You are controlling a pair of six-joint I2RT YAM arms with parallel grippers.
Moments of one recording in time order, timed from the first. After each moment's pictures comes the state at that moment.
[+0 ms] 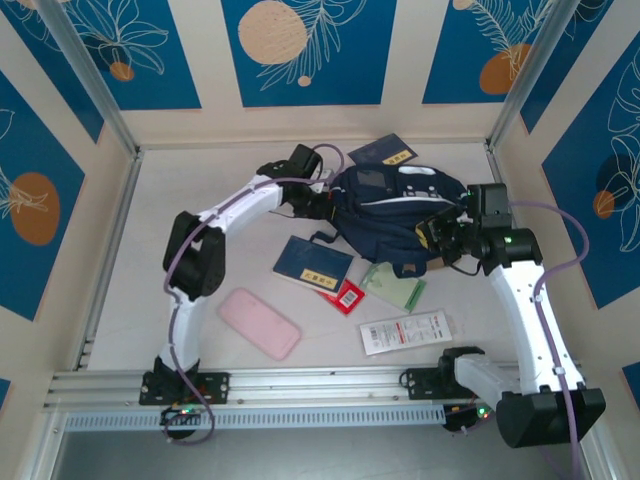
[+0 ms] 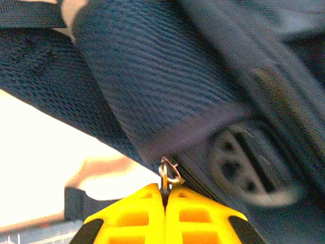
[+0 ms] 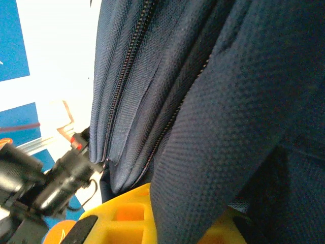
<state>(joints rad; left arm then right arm) -0.57 2.17 1.87 -0.77 0.36 -0.34 0.05 1.02 1.12 -0.97 -0.39 1.20</state>
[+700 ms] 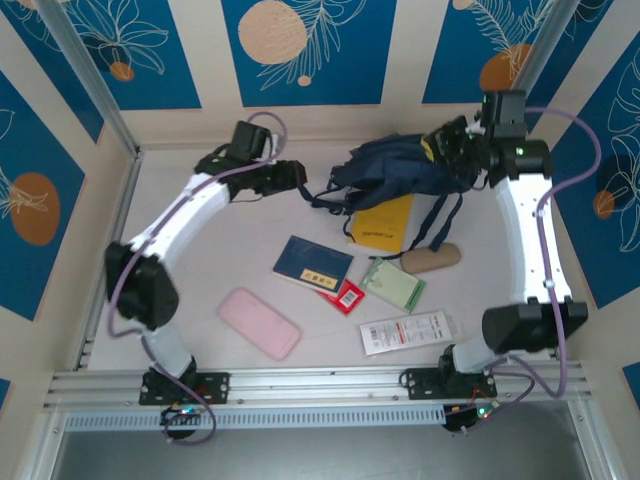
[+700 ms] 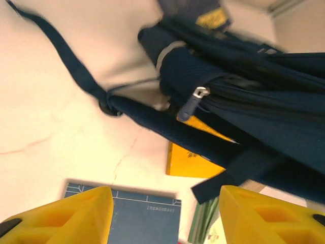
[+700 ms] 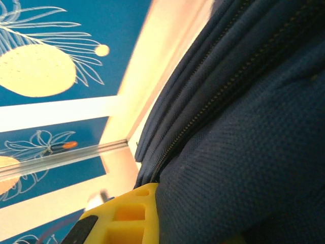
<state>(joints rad) -0.44 1.71 1.66 -0.70 0.27 -0.56 0.01 1.54 1.89 -0.99 -0.43 1.10</state>
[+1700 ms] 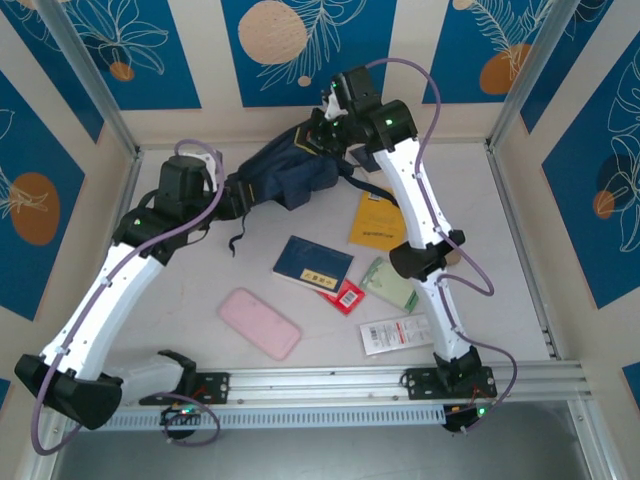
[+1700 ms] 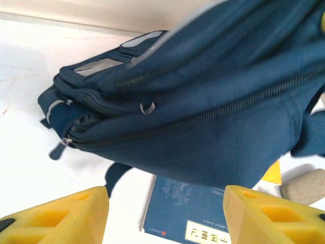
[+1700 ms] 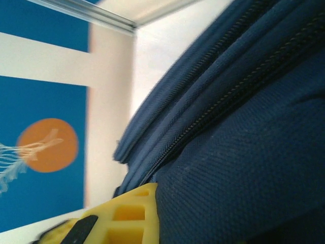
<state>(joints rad) -0.41 1.17 1.34 -0.78 -0.03 -0.42 0.55 2.38 3.09 -1.46 -0.35 0.81</state>
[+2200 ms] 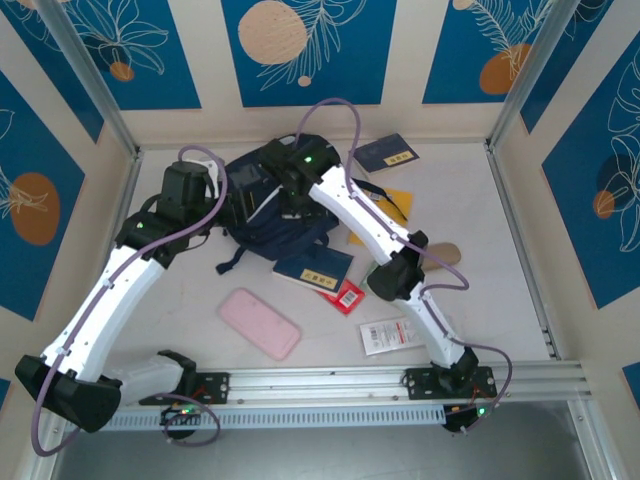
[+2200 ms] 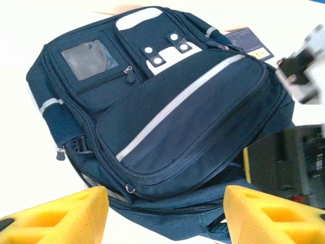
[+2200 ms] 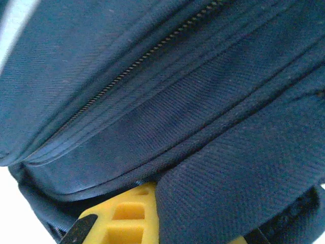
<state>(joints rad) -0.41 1.15 1.29 -0.78 -0.02 -0.41 0.83 2.37 2.70 -1.70 0.21 0.79</state>
